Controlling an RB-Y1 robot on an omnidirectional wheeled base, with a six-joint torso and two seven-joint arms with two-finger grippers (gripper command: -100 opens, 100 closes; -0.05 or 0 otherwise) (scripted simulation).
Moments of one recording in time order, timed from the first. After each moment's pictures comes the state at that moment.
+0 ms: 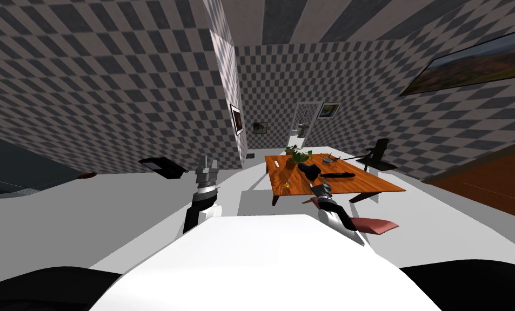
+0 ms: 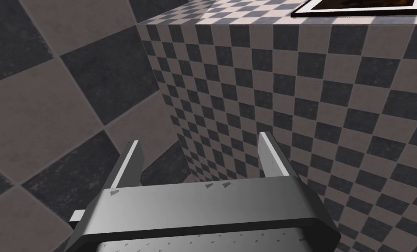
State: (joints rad) left arm 0.51 0.04 -0.06 -2.31 0.09 -0.48 -0.13; right arm 0.40 -0.28 -0.29 -1.62 -0.56 -0.19 -0.36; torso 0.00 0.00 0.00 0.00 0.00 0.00
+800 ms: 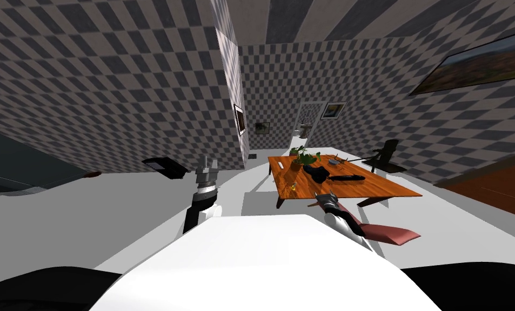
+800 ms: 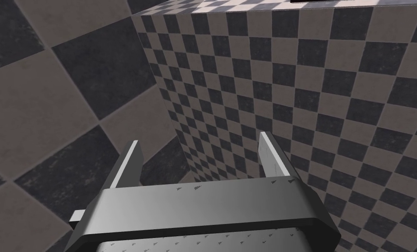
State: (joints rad) left arm 0.51 0.04 -0.06 -2.31 0.09 -0.48 -0.13; right arm 0.35 -0.31 -0.38 -1.39 -0.75 -0.07 -0.41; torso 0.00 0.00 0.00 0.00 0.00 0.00
